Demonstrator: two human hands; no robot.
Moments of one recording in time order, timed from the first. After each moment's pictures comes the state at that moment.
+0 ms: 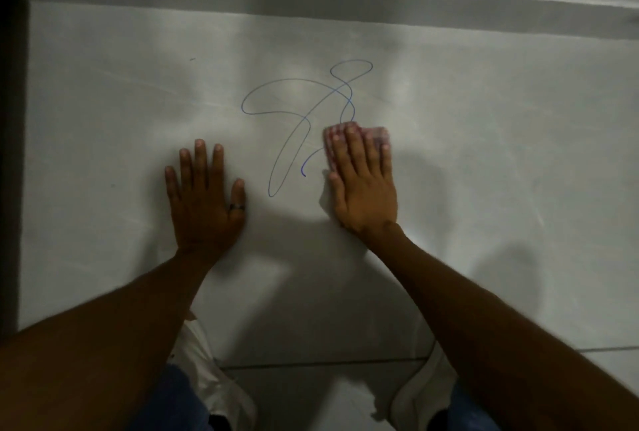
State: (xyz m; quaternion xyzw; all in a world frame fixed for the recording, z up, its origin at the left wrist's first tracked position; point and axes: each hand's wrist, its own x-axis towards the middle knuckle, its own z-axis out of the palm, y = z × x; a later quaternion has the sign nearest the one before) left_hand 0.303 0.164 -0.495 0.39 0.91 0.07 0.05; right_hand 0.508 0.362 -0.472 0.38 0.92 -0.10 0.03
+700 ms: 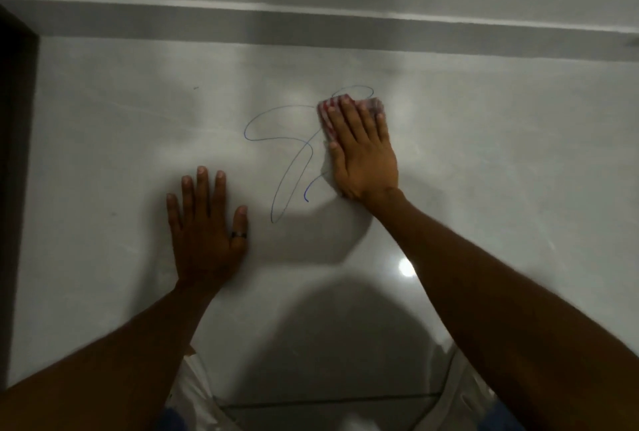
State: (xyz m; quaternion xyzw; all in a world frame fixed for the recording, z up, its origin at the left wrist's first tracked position) left_hand 0.304 0.163 -0.503 0.40 0.91 0.08 0.02; right_hand 0.443 0.423 -0.471 0.37 0.92 -0.11 0.03
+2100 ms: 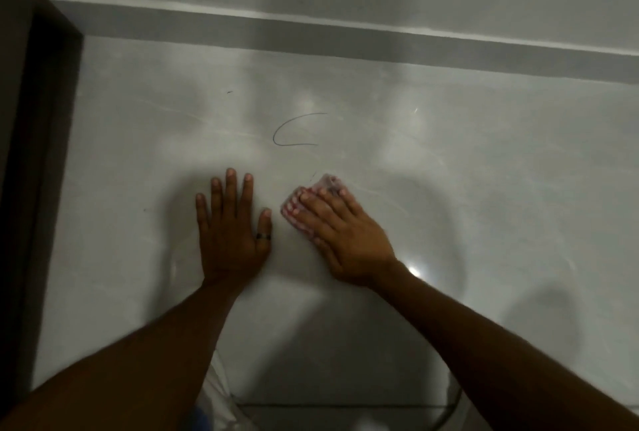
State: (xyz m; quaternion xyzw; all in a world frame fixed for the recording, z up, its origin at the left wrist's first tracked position) left_hand 0.301 0.167 -0.496 0.40 0.91 0.09 0.04; right_hand 0.481 0.331 -0.481 0.12 0.98 -0.15 -0.01
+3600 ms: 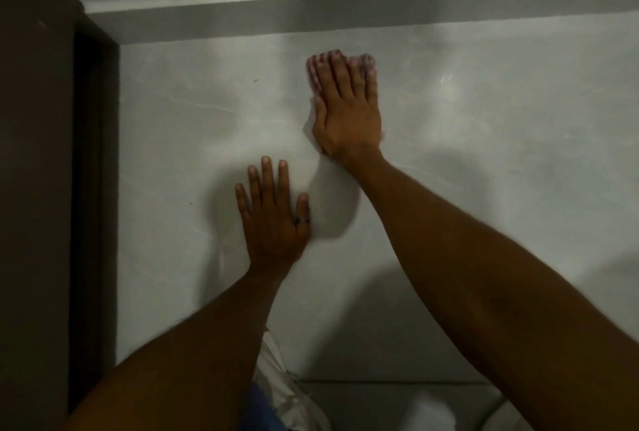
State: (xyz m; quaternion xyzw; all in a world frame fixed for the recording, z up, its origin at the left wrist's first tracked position) left_hand 0.303 0.165 -0.497 0.40 0.92 0.05 0.04; right_hand 0.321 0.387 -0.464 0.39 0.91 -0.15 0.00
